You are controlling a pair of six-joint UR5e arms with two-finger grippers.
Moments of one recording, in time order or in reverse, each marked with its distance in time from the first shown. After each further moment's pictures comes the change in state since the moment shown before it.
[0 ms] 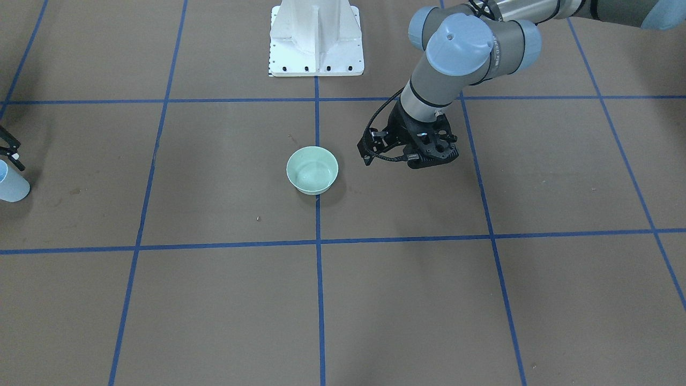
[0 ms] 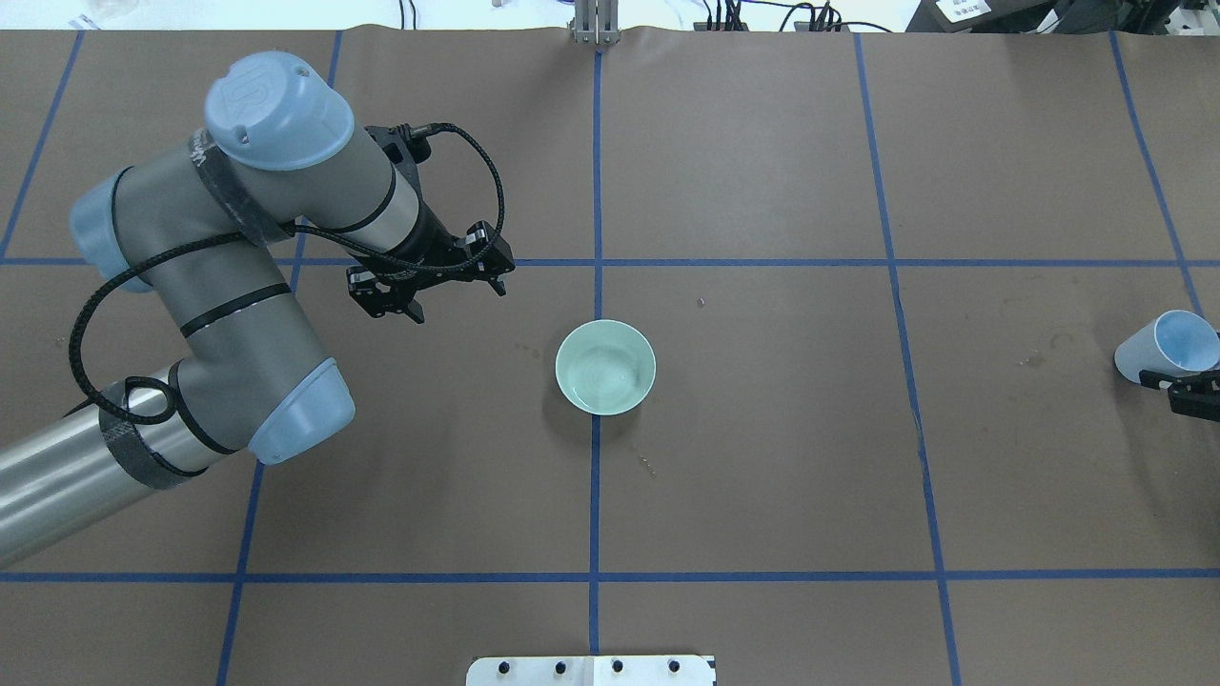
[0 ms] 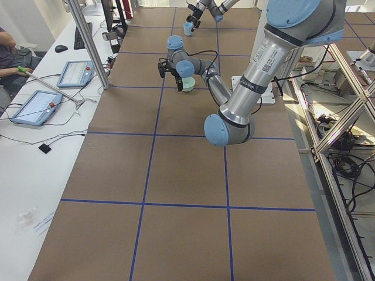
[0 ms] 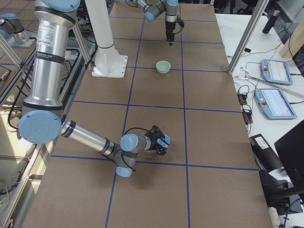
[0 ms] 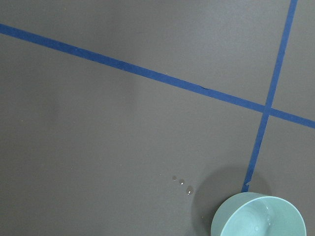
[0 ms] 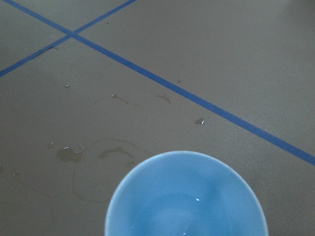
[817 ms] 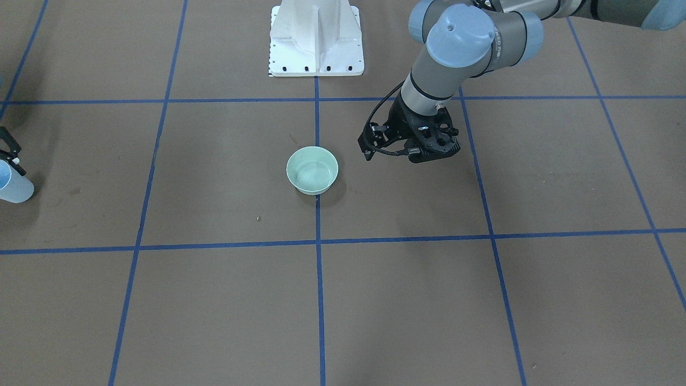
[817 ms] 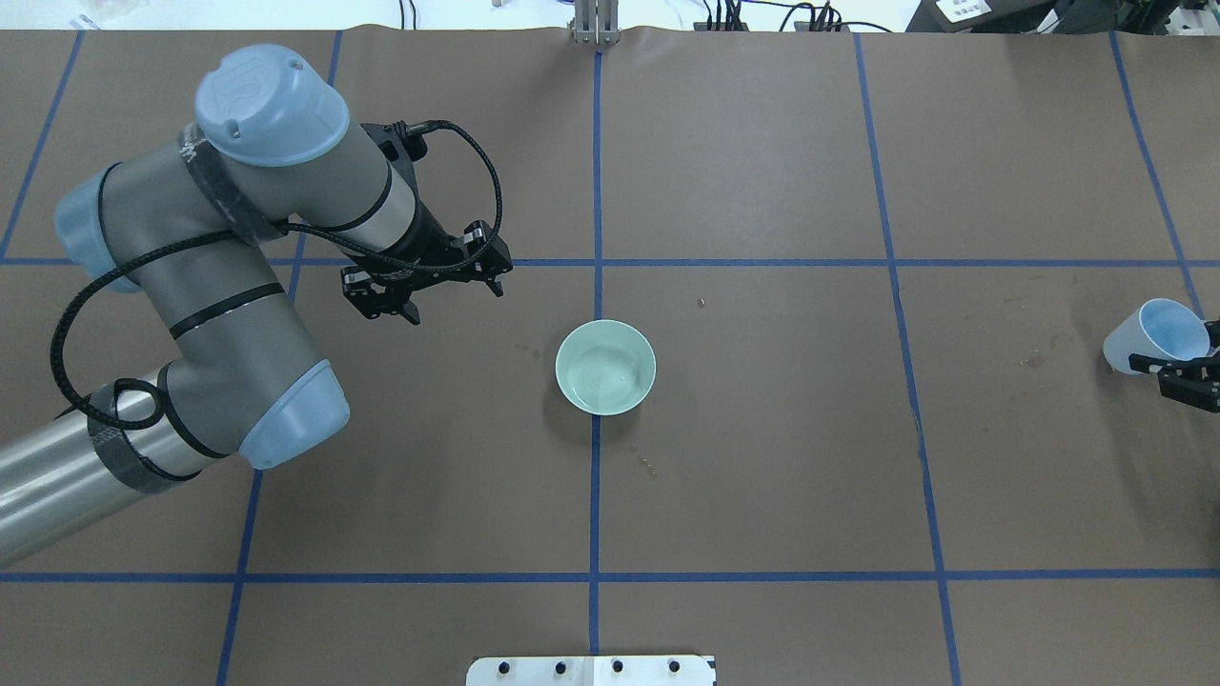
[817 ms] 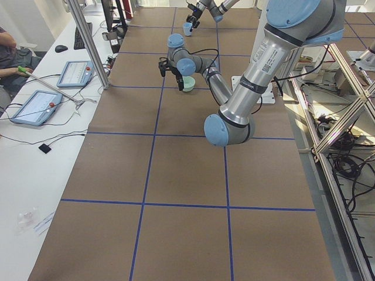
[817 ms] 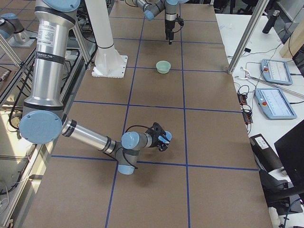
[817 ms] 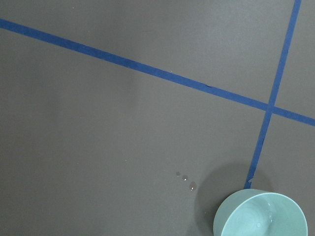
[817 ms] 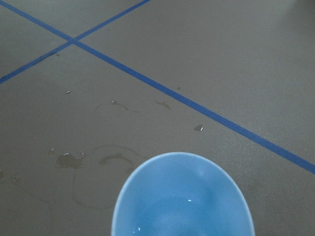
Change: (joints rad) left arm -0.003 0.000 -0.036 0.043 -0.001 0.000; right arm 0.002 0.007 0.050 -0.004 0.003 0.003
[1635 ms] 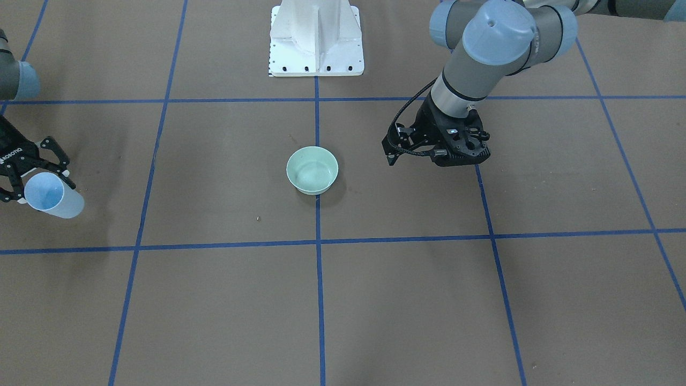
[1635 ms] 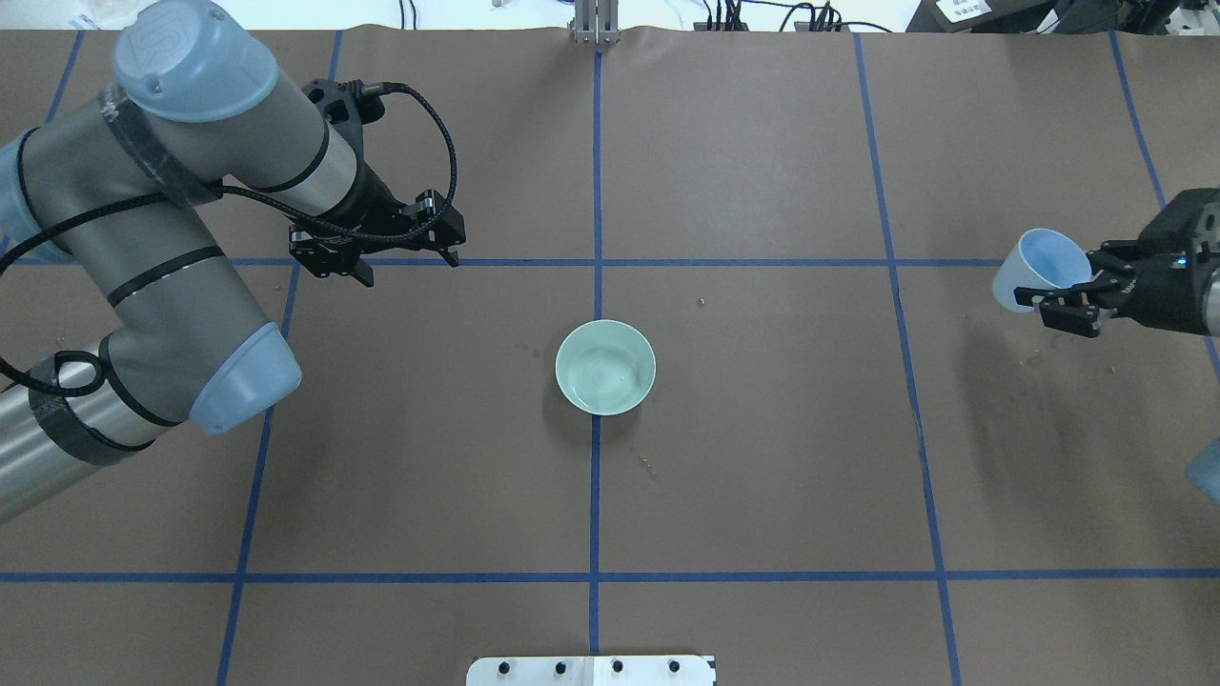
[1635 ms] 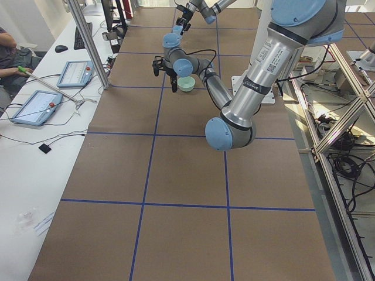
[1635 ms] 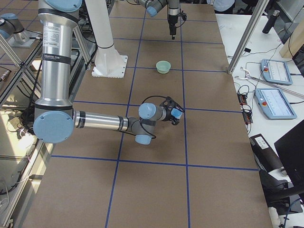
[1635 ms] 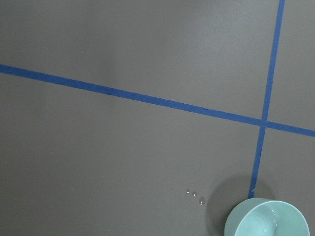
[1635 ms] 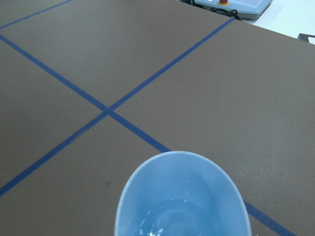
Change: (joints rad) left arm -0.080 0.051 -0.026 0.008 -0.015 0.189; right arm -0.062 0.115 0.336 -0.460 0.003 0.004
